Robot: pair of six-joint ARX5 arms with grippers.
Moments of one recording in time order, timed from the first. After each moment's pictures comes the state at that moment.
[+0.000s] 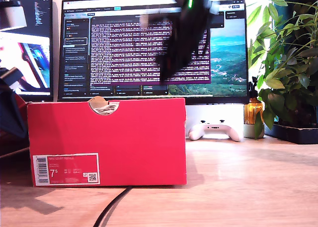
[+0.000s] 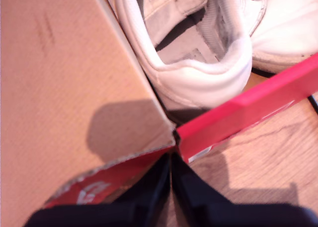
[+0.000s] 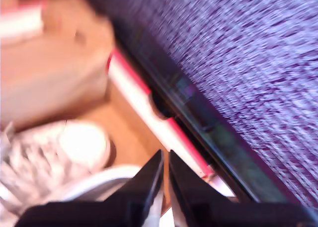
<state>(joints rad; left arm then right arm) -0.49 1.00 0.50 -0.31 -0.04 0.06 0.53 1.83 1.73 -0.45 0.01 -0.41</state>
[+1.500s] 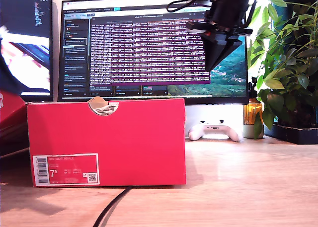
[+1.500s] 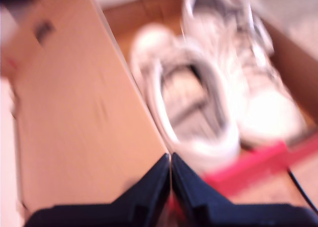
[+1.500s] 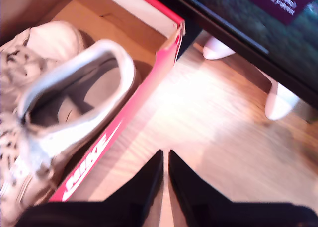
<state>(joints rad) -0.47 0.77 0.50 -0.21 -0.03 0.03 0.40 1.70 1.59 -0.77 0.01 -0.21</state>
